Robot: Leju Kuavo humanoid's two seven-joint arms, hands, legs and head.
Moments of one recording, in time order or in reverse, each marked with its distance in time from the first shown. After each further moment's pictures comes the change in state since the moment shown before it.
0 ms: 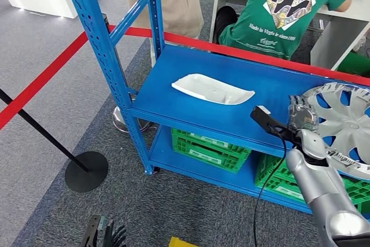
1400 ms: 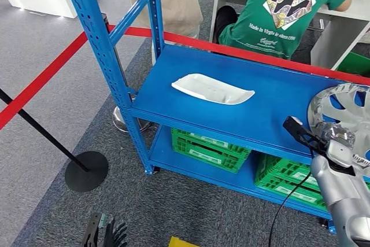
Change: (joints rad) left arm -0.012 -0.003 -0.006 0.000 0.013 0.002 0.011; right arm 0.014 -0.071 -0.178 0.091 0.119 0.083 0.133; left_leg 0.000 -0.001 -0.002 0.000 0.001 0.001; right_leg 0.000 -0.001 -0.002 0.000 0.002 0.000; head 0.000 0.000
